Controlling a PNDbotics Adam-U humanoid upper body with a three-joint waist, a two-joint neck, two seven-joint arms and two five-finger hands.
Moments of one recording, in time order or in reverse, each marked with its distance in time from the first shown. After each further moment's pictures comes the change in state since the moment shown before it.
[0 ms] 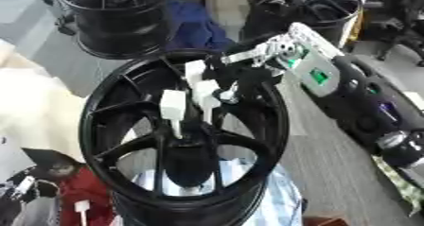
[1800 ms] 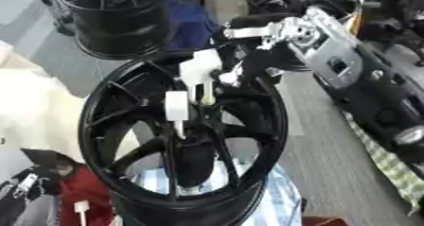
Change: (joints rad) left arm 0.002 -0.008 0.001 -0.001 -0.001 -0.001 -0.028; right arm -0.008 -0.124 -0.043 -0.198 -0.204 0.087 -0.156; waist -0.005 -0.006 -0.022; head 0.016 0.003
